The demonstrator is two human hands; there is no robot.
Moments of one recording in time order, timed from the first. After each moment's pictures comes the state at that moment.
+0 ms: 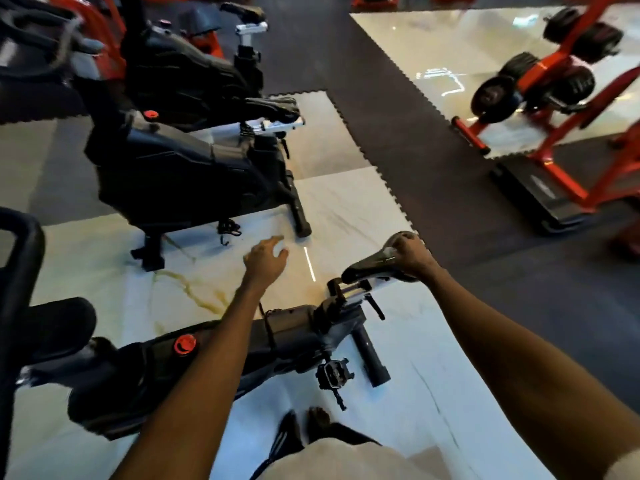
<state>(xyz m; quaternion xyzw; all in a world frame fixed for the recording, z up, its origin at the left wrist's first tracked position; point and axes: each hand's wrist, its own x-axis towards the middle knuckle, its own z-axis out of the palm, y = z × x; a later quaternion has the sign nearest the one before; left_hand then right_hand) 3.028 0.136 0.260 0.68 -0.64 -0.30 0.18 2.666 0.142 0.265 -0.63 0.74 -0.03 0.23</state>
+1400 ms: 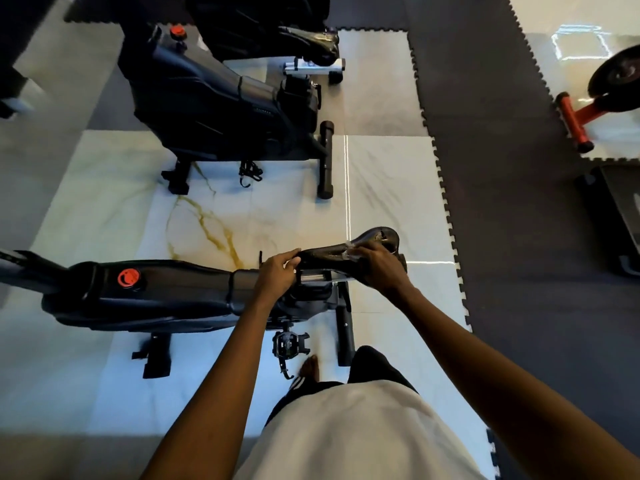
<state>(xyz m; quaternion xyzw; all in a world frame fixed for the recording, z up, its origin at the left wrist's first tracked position) 2.846 0.181 0.191 0.74 -0.48 -0.40 0.26 2.587 0.118 0.211 -0.84 0.47 -0.12 0.23</state>
